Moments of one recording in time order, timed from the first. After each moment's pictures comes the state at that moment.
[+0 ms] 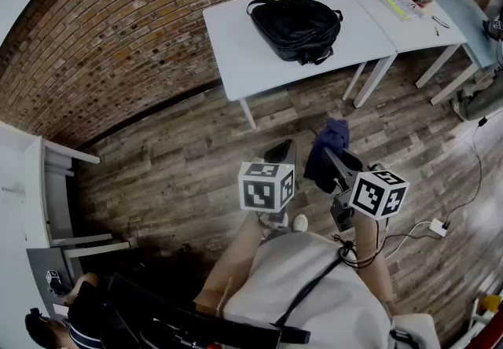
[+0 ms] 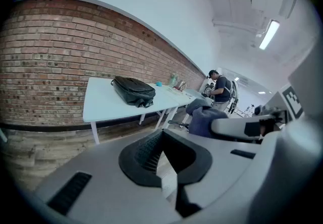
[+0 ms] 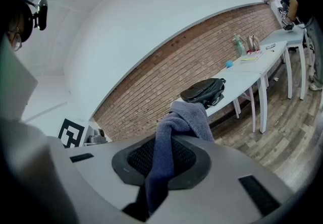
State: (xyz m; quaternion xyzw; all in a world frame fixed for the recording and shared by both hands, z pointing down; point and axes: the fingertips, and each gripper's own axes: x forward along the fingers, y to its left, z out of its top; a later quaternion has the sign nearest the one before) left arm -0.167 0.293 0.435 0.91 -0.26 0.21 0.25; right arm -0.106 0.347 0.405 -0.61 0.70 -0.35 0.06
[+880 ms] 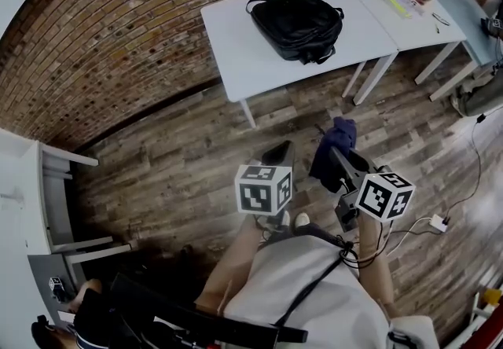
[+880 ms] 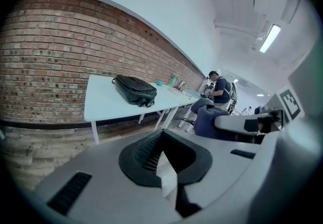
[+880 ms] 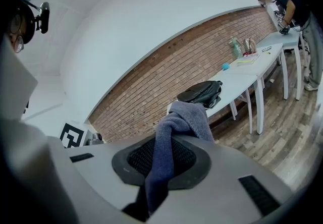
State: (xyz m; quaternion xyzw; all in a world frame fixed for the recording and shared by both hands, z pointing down) left arm -0.180 0.276 0.437 0.91 -0.25 0.21 0.26; right arm -0.102 0.337 0.402 -0.64 0.69 -0.34 0.07
